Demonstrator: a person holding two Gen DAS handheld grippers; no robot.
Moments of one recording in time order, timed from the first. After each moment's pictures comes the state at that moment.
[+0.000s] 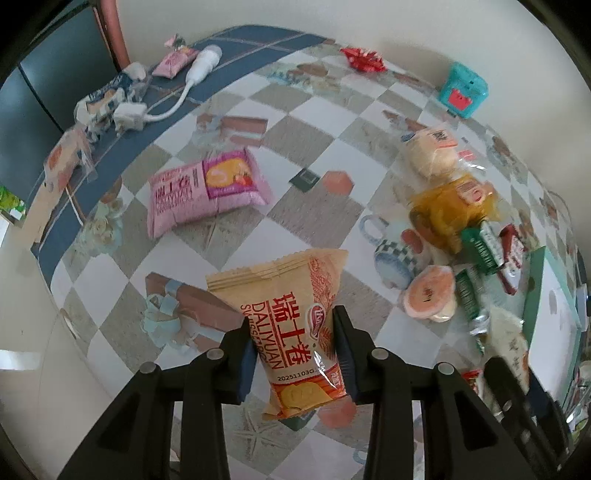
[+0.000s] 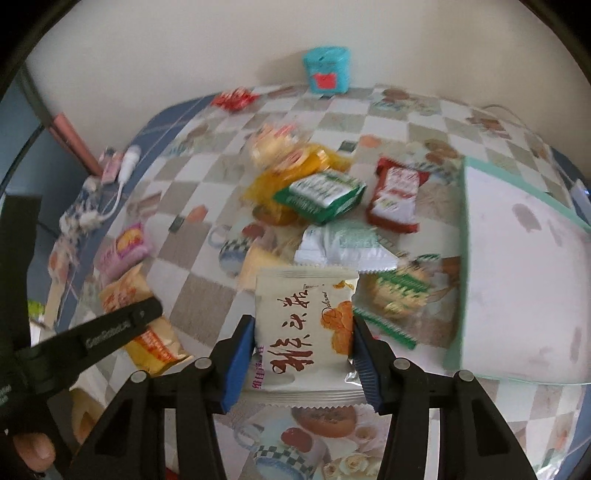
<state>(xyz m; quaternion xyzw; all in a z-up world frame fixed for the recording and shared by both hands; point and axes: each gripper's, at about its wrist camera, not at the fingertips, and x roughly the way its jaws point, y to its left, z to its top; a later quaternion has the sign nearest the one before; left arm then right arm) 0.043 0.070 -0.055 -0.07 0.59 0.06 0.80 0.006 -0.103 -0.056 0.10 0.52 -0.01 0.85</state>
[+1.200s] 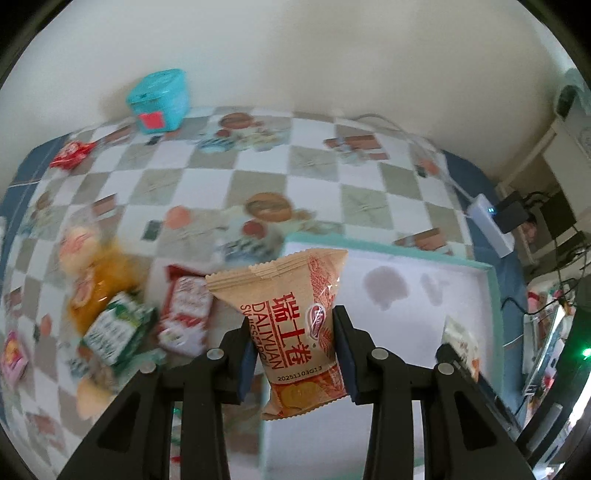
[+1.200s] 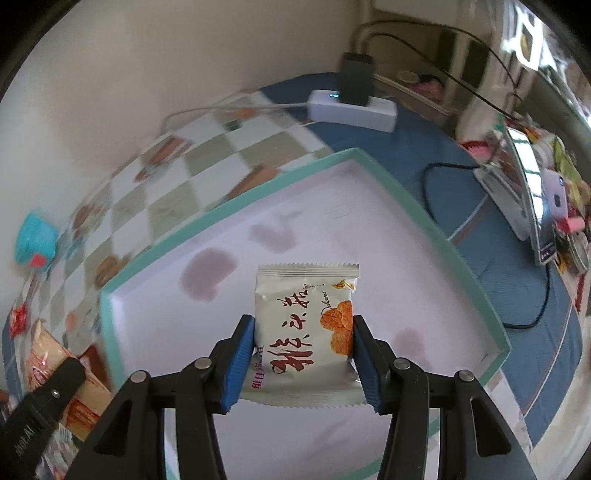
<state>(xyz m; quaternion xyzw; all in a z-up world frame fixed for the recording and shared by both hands) 0.104 -0.235 -0.040 0.04 0.56 -0.20 0.81 -0.016 -0.384 -0.080 0.29 0.48 -0.39 0.73</state>
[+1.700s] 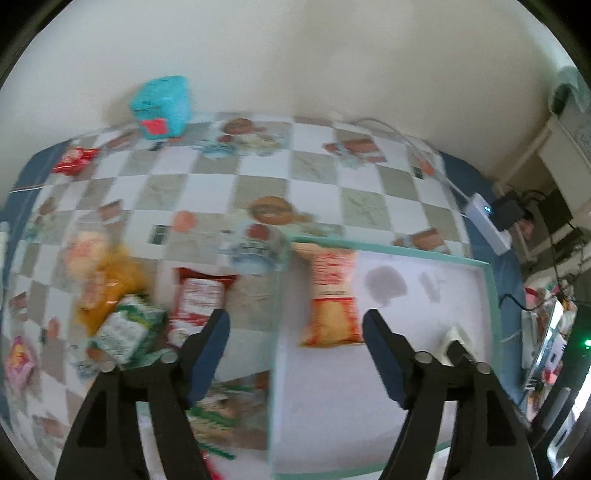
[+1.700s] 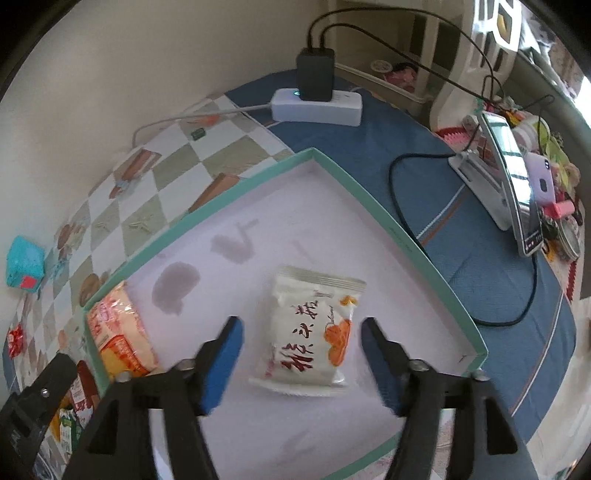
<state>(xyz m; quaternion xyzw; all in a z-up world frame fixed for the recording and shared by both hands) 0.101 -0.218 -0.027 0.05 0.55 -0.18 0.81 -0.030 -0.394 -0.074 0.30 0.48 -0.39 0.73</state>
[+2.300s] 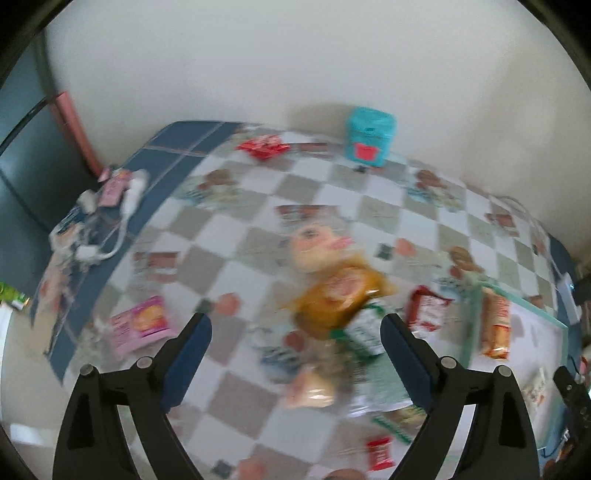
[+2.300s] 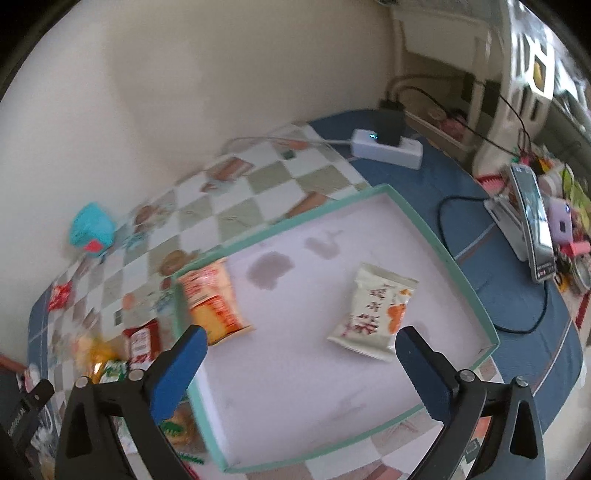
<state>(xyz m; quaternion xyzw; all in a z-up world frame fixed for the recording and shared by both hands) 0.105 -0.026 0.007 0.01 0.51 0.02 0.86 -0.026 -0.316 -0.017 0.26 0.44 -0.30 0.81</state>
